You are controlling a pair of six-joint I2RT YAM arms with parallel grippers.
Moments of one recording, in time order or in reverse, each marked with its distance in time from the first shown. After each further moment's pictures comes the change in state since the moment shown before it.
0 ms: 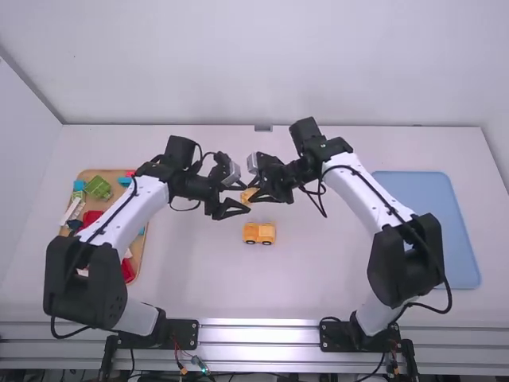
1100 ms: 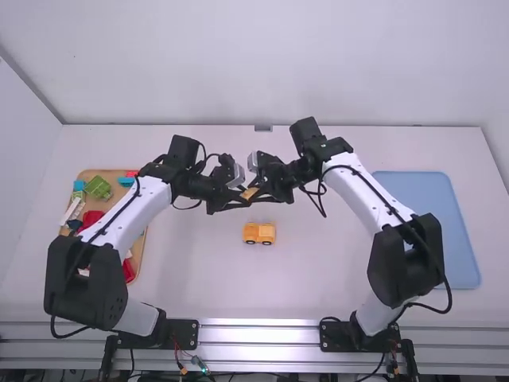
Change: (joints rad) left arm -0.019 0.000 0.000 0.031 -0.081 0.043; right arm -0.003 0.000 0.000 0.000 0.006 0.035
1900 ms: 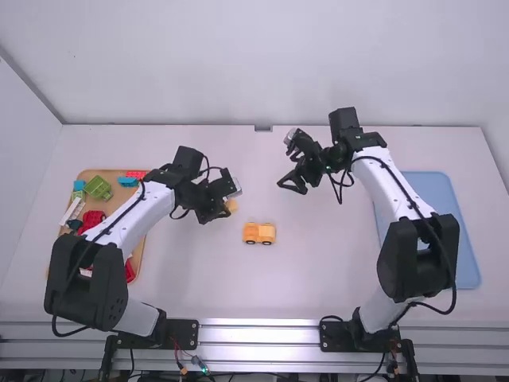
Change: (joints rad) left arm -0.023 0.000 -0.080 -0.047 -0.545 -0.100; right arm -0.213 0.000 0.000 0.067 0.192 0.283
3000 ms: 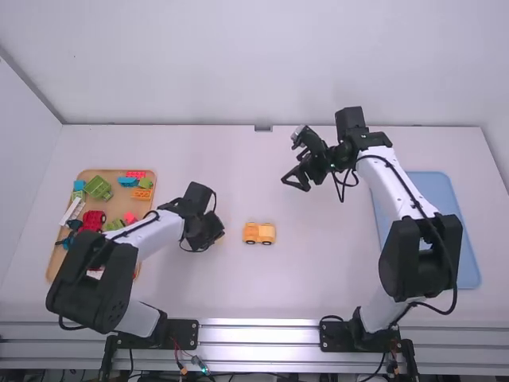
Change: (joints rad) left arm -0.068 0.000 -0.323 0.258 -0.217 -1.775; right arm -0.031 0.000 0.000 0.007 0.006 0.084
